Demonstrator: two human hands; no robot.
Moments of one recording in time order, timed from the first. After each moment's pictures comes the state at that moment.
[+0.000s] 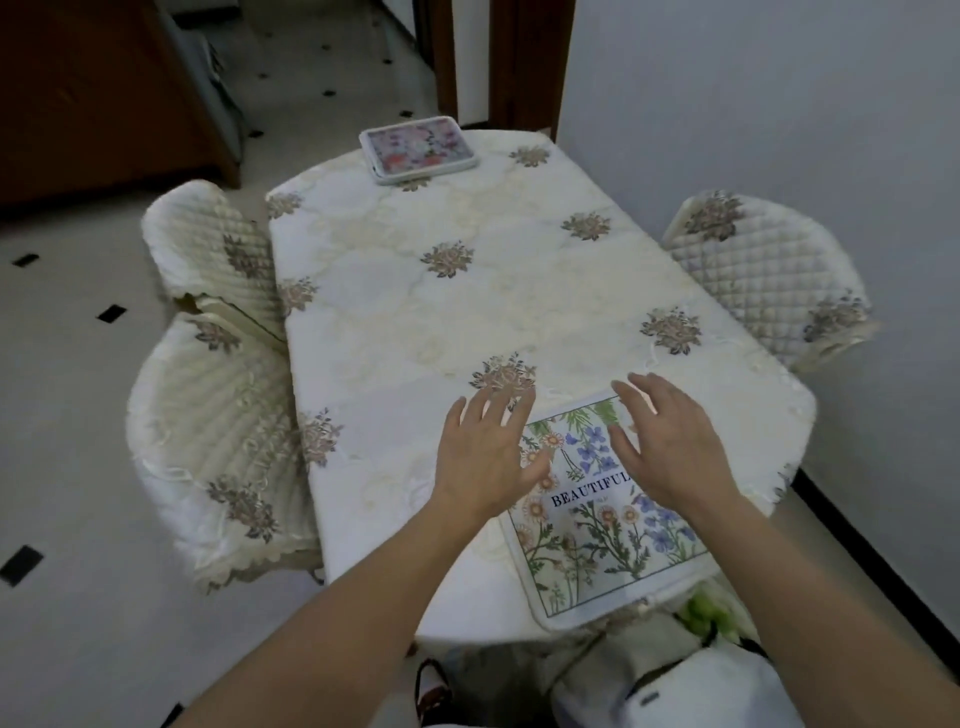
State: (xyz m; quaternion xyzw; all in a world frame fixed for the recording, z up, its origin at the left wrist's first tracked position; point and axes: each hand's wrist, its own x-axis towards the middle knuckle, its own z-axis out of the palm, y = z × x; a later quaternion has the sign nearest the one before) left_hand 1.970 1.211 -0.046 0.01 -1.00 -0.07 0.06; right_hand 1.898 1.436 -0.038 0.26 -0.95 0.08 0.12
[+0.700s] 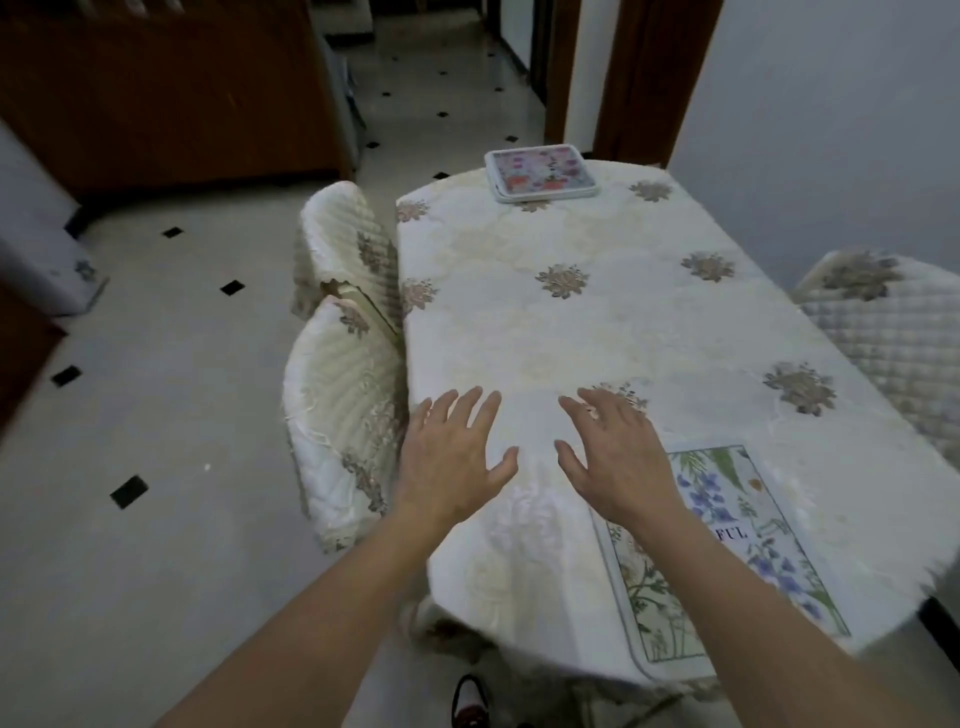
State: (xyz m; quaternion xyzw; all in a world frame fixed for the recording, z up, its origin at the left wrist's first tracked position) left_hand 2.055 1.060 -0.025 0.14 -0.98 -0.03 0.14; right_hand 1.952 1.245 -0.022 0.36 -0.92 0.13 0.07
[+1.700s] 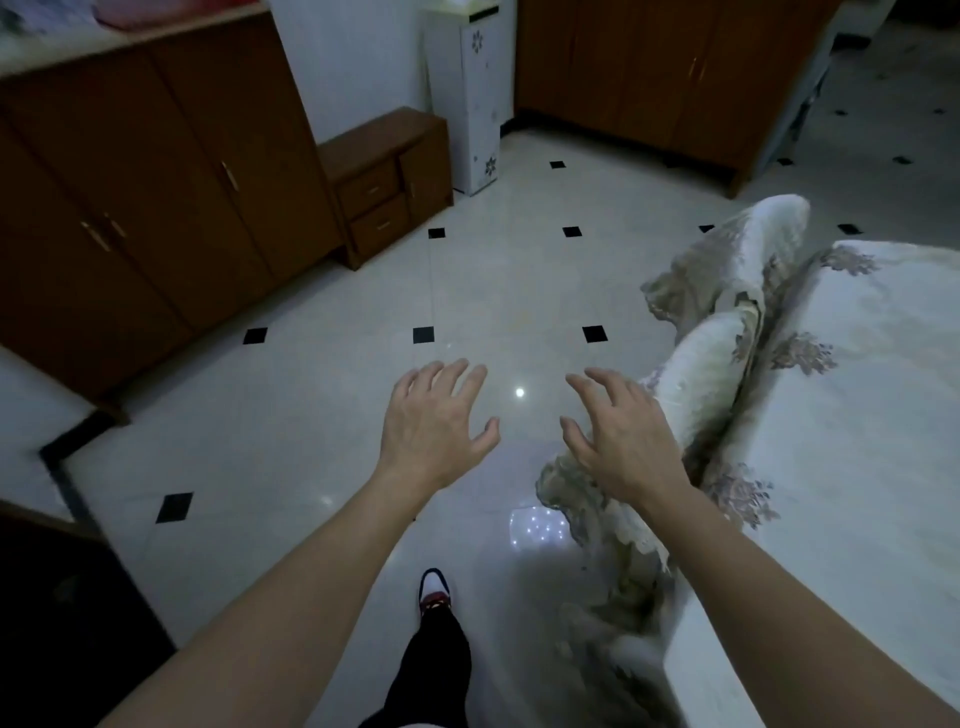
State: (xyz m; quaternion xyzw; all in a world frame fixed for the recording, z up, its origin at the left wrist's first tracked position) left_hand 2.355 0.870 -0.021 0.52 -0.85 0.04 0.12; right_hand 2.130 0.933 -0.023 0.69 -0.70 0.17 -0.01
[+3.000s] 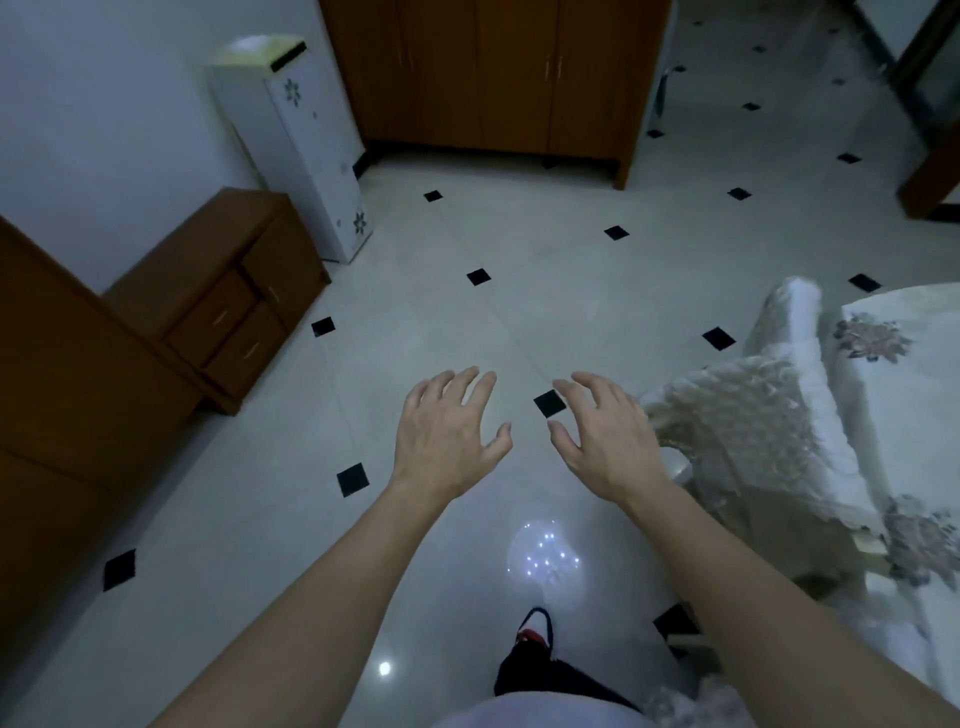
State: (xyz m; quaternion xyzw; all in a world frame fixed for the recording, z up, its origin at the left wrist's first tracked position) left_hand 2.141 0.324 -0.028 0.36 -0.93 0.00 0.13; right_hand 1.965 0.443 -0.051 0.54 -0.82 0.19 -0.01
